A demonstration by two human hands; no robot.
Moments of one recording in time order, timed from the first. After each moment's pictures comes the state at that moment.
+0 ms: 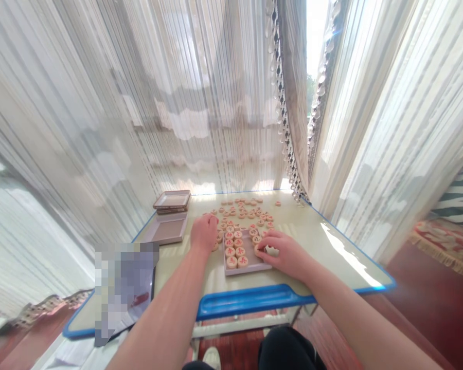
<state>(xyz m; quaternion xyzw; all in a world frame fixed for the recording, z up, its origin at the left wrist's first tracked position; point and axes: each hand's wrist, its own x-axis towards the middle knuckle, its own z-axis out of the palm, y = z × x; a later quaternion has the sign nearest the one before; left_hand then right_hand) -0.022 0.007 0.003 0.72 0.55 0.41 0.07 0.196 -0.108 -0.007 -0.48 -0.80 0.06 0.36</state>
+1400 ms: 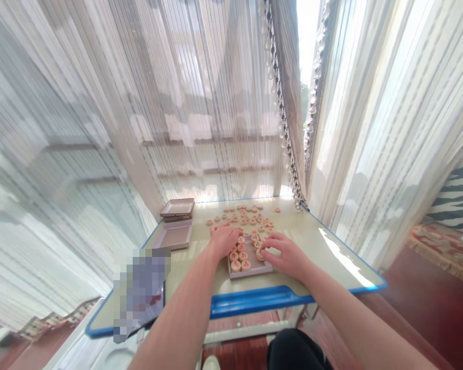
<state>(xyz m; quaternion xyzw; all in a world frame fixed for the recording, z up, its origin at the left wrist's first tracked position) 0.007 -0.006 0.015 0.83 0.49 0.21 0.16 0.196 -0.105 -0.009 -0.48 -0.77 0.03 0.41</state>
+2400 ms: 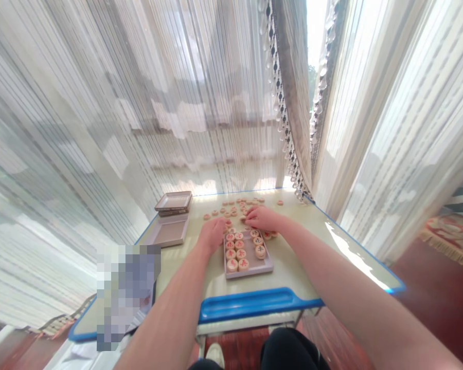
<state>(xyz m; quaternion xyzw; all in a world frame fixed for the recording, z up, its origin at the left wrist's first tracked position) -0.009 0.012 0.000 0.73 0.50 0.40 0.24 0.195 0.016 0.008 -0.50 -0.82 0.06 0.26</state>
